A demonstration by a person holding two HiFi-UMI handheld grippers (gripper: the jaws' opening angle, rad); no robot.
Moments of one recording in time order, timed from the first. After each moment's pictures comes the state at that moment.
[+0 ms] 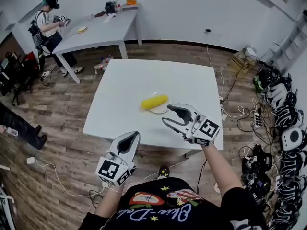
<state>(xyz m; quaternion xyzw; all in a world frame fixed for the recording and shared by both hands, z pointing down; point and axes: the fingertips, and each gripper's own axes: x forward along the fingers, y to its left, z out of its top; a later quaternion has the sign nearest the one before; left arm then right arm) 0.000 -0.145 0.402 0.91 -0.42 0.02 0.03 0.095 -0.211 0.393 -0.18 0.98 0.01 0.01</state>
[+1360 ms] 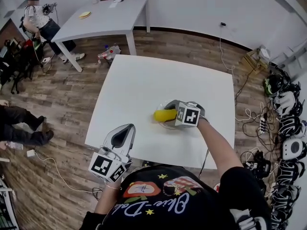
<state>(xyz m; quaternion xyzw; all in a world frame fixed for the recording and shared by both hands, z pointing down) -0.083 -0.297 0.401 0.89 -0.46 -0.01 0.08 0.025 -0.385 0.602 0.02 0.88 0.05 -0.47</state>
